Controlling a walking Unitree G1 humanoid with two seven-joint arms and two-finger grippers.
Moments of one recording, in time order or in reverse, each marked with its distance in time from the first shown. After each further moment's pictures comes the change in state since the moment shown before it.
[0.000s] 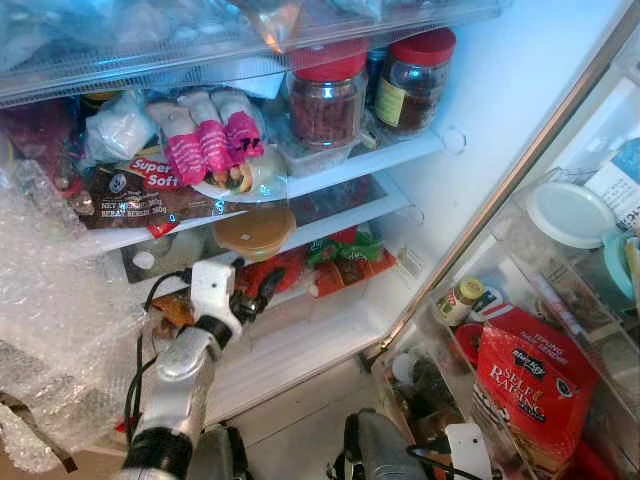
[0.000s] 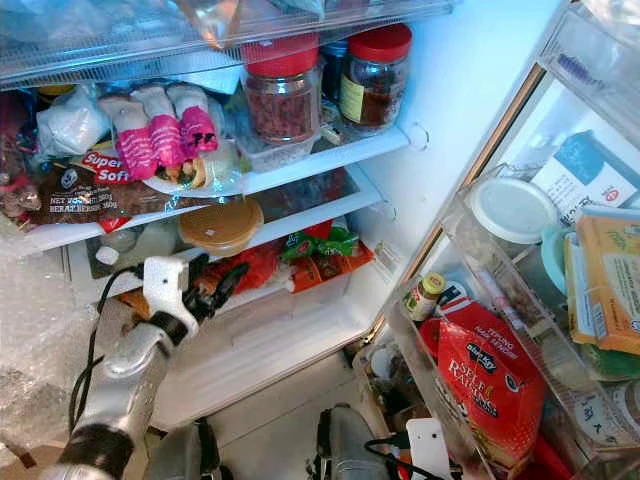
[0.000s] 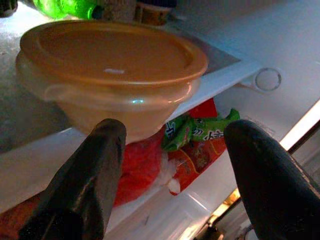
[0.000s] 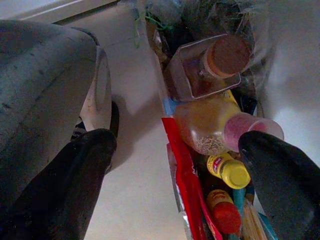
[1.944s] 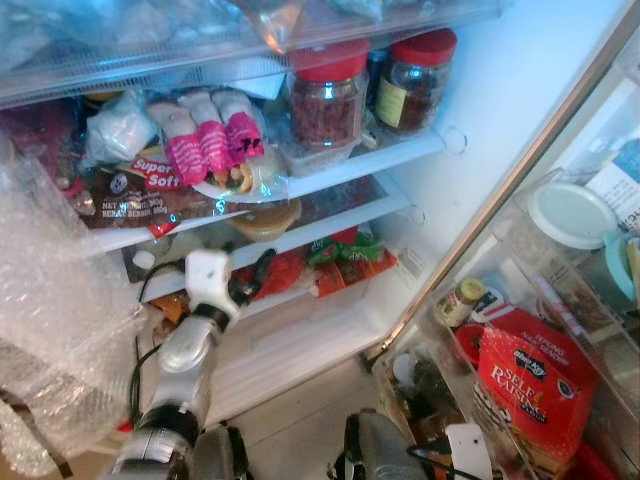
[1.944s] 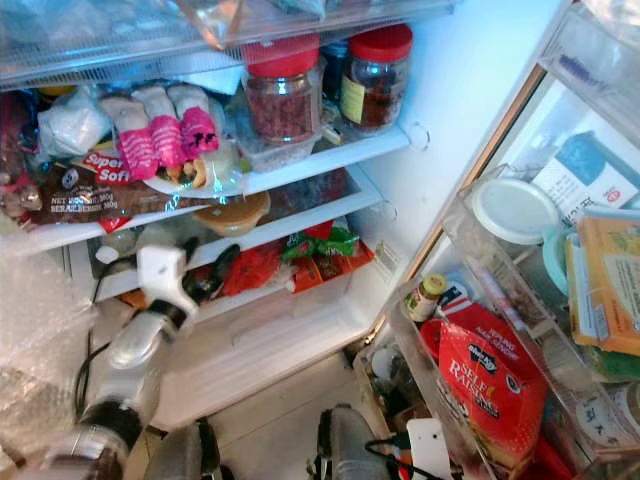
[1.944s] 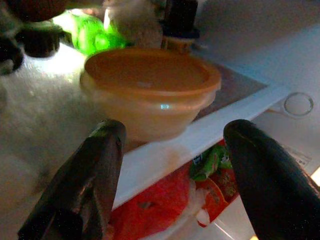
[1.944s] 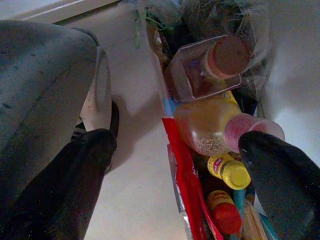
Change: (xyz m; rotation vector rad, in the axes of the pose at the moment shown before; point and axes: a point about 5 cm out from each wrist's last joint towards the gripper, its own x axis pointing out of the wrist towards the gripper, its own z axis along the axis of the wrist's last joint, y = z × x) left arm 0.007 0.010 0.006 0.079 -0.118 0.069; right arm 0.000 0.000 -0.001 0.002 0.001 -0.001
